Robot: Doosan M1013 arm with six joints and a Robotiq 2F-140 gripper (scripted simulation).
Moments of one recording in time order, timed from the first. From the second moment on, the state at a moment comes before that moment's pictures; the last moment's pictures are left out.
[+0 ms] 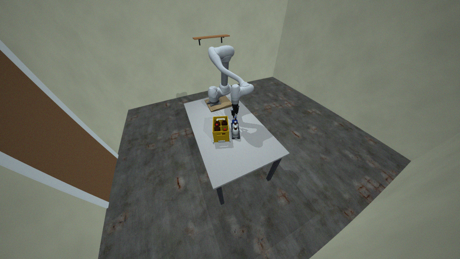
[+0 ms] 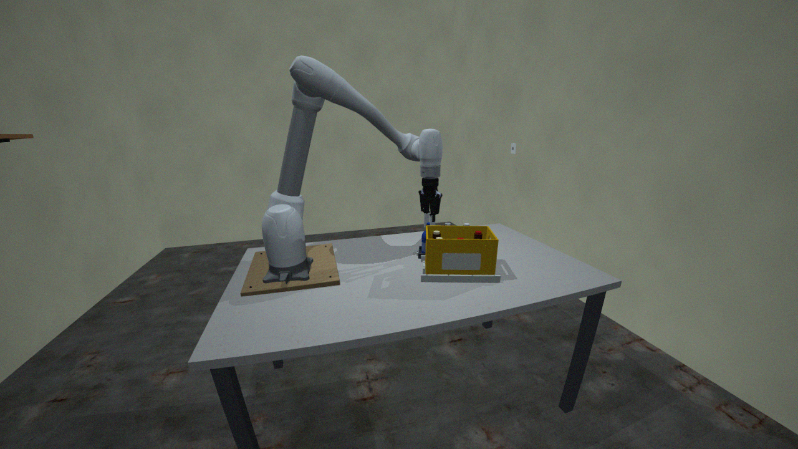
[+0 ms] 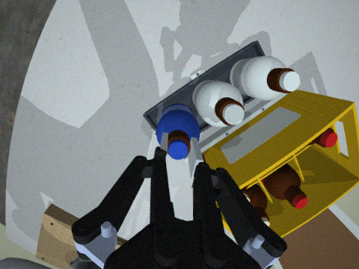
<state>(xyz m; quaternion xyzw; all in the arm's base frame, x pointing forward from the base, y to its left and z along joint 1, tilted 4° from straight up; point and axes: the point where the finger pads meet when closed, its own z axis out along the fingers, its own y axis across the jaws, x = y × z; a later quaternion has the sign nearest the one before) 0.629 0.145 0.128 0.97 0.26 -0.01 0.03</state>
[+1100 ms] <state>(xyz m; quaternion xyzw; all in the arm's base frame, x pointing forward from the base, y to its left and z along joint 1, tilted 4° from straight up) 0.629 0.147 0.147 0.97 0.26 -0.01 0.03</state>
